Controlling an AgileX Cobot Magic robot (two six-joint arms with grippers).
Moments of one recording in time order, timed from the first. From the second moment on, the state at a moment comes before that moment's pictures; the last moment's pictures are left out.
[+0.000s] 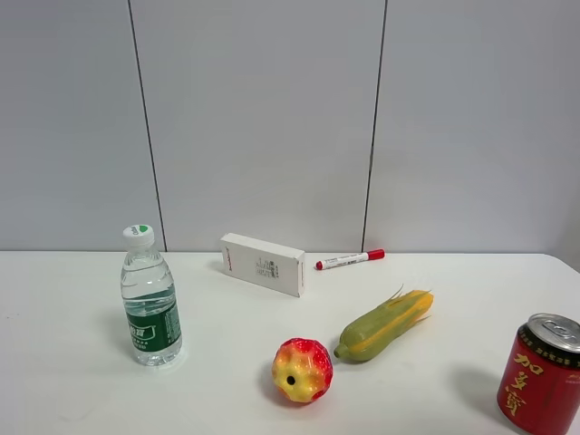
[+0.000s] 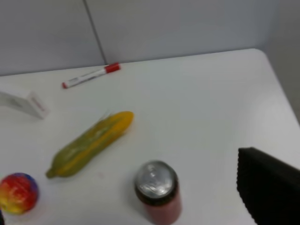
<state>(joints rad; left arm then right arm) 0.11 -0.01 -0.51 -0.09 1.06 0.06 0.04 0.47 -0.94 0.18 1.01 -0.11</state>
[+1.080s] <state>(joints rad) 0.11 -0.01 -0.51 -0.09 1.06 0.06 0.28 1.70 -1.40 0.31 0.88 0.15</state>
